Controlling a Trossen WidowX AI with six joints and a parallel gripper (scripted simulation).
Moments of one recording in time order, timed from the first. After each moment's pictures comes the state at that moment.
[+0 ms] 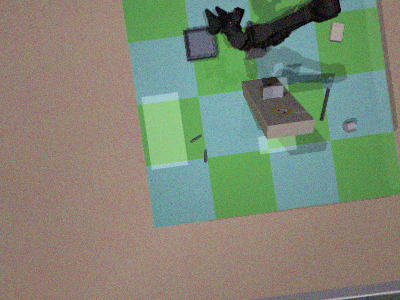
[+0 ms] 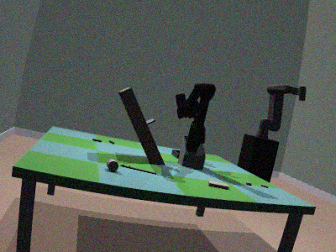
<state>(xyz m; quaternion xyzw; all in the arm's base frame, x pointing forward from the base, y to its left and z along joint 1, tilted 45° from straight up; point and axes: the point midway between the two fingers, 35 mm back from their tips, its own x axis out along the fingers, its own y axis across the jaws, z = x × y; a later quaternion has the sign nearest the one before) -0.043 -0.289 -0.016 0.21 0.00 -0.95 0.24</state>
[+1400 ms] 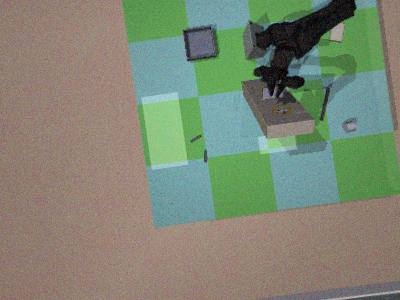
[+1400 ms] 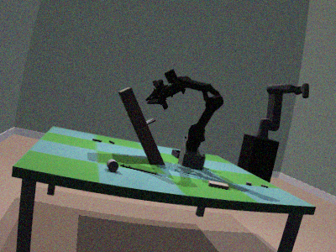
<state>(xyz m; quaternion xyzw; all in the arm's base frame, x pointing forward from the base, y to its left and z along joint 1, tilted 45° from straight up) 0.286 -0.159 0.138 0.68 0.33 -0.05 0.65</state>
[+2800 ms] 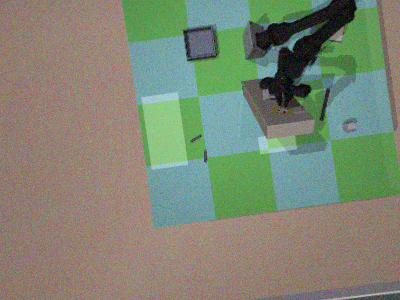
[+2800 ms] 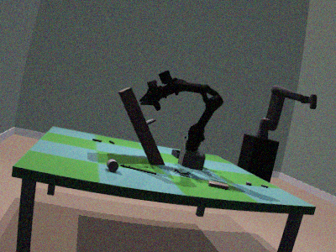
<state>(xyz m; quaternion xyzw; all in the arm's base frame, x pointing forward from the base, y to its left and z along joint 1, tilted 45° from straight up) 0.323 -0.129 0.150 0.68 0.32 0.02 0.66</state>
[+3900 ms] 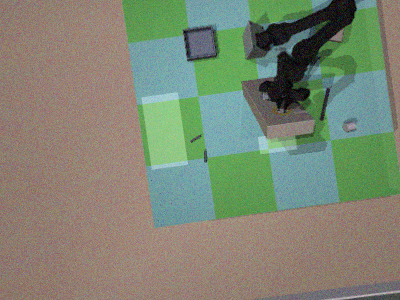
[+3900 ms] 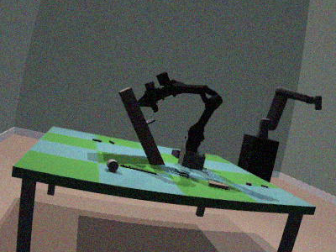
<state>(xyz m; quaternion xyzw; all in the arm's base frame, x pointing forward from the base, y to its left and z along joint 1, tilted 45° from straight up) 0.334 -0.119 0.142 0.68 0.32 0.02 0.65</state>
